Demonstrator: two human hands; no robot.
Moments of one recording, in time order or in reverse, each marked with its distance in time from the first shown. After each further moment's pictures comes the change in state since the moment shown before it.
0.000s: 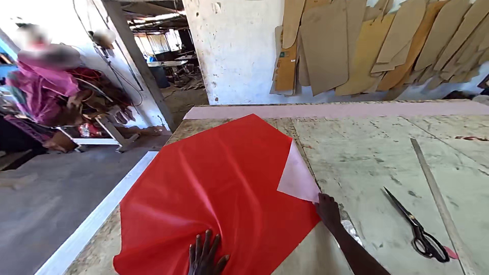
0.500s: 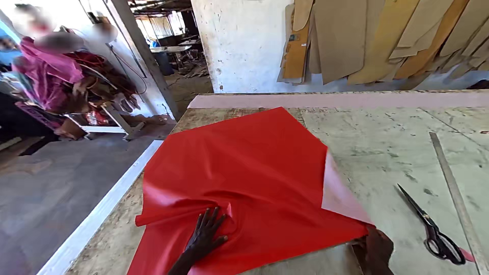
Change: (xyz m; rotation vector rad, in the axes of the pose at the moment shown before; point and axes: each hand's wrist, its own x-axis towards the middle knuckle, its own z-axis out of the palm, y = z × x) left_hand 0.070 -0.044 -0.020 -0.064 -0.175 0.245; right_hand -0.120 0.075 -0.029 0.833 0.290 0.766
